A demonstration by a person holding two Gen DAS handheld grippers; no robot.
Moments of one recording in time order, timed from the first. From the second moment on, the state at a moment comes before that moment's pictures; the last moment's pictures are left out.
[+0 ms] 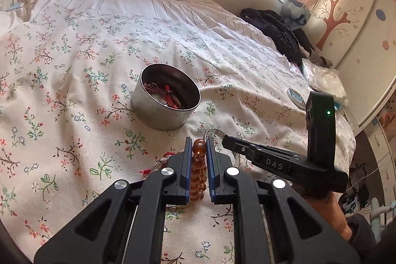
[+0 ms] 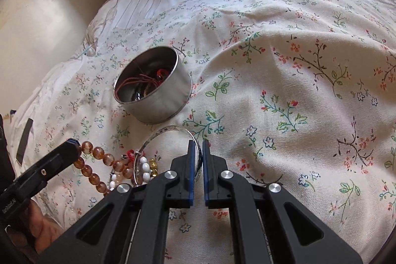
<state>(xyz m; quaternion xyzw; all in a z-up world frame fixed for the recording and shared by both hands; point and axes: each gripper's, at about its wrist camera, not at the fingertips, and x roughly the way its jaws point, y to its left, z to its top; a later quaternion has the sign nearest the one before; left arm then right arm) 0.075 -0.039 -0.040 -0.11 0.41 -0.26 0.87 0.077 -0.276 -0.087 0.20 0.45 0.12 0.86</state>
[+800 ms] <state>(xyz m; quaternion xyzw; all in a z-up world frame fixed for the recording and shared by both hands) 0.055 -0.050 -0.012 -0.03 0.33 -0.17 0.93 0.074 -0.287 -0.079 0.31 0.41 0.18 0.84</state>
